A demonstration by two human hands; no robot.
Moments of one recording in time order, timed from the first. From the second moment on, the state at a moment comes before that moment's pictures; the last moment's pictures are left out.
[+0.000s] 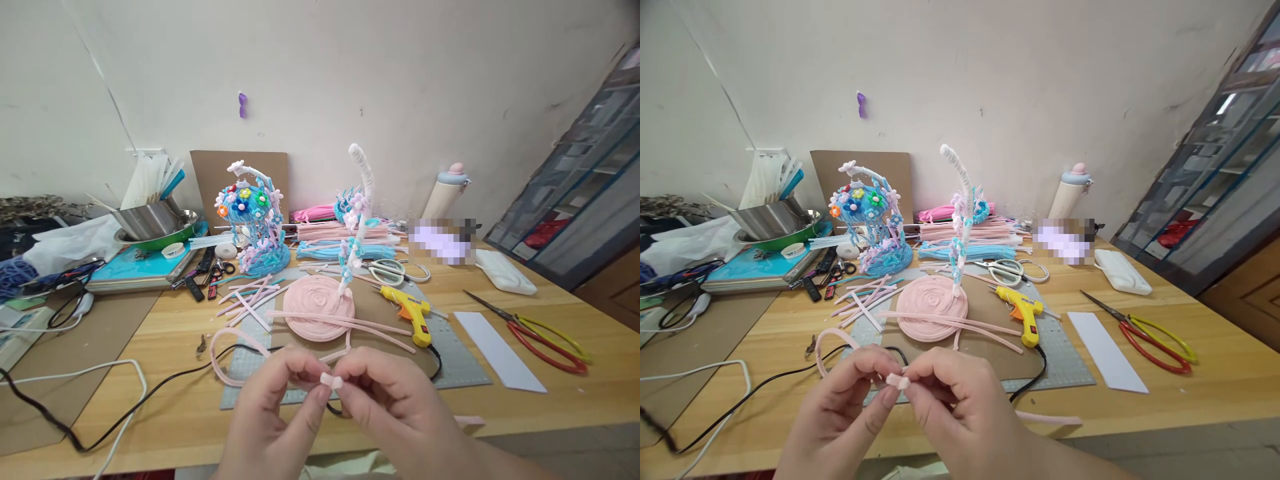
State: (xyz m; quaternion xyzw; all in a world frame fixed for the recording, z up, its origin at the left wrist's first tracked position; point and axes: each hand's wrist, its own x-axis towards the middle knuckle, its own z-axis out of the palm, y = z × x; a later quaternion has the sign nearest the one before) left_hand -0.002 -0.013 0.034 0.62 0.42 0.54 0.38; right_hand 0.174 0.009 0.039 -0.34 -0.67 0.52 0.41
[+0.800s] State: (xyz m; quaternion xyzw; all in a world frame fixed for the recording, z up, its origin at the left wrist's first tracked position) left_hand -0.008 -0.006 0.034 0.80 0.31 0.51 0.05; right_hand 0.167 0.015 0.047 -0.34 -0.45 0.74 0.36
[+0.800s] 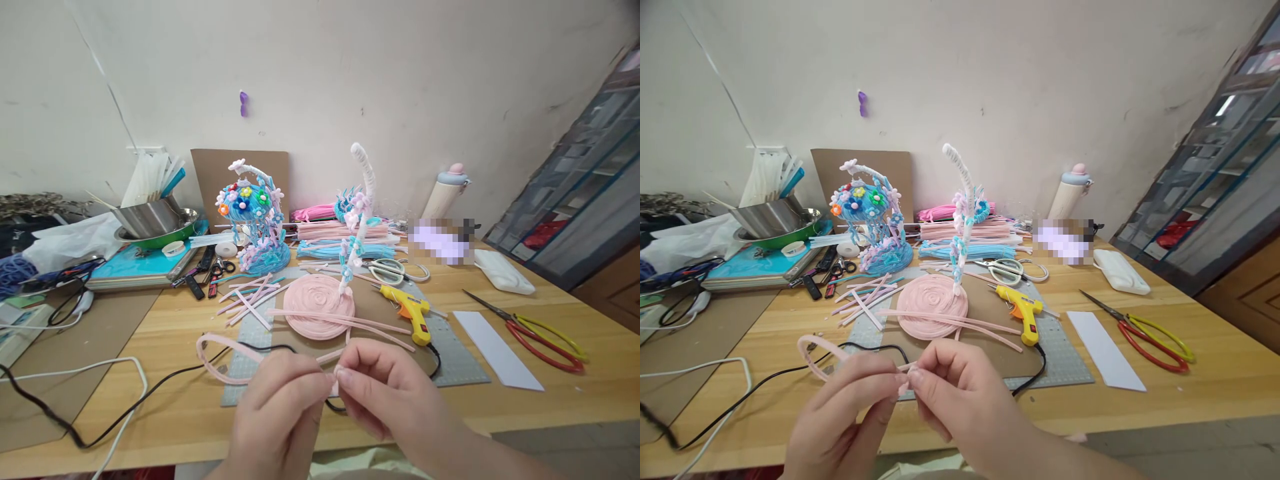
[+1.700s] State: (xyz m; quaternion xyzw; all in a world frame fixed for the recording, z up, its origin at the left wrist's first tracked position) left_hand -0.026 0.000 0.070 0.91 0.31 0.27 0.03; right_hand 0.184 0.044 0.064 -0.36 -0.44 0.82 0.06
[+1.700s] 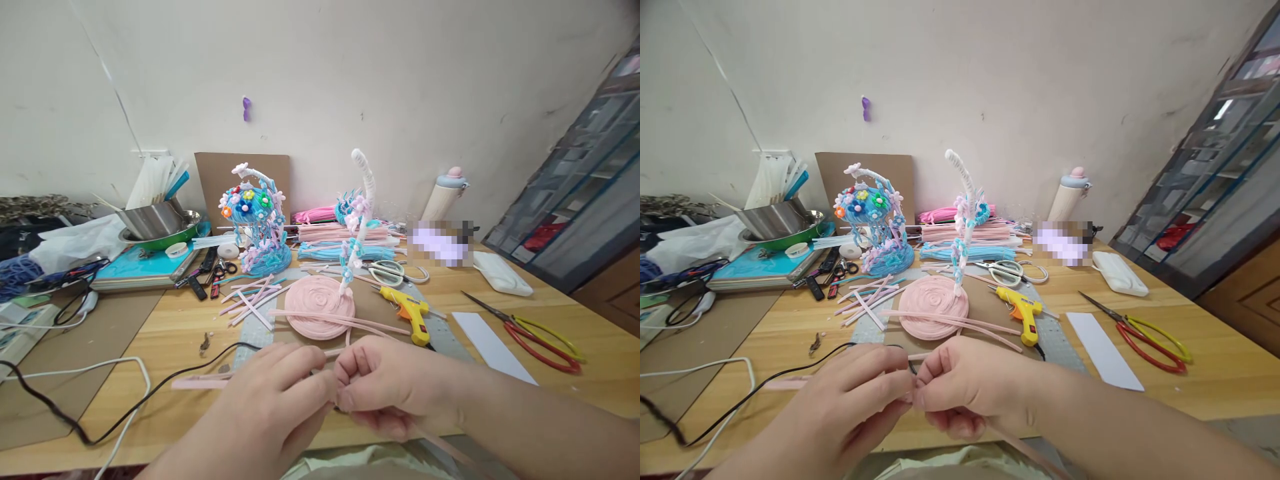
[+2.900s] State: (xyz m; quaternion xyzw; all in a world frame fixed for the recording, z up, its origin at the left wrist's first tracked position) left_hand -0.024 -0.003 0.058 0.84 0.35 0.36 0.18; right_hand 0.179 0.054 0.063 -0.29 -0.26 0.92 -0.02
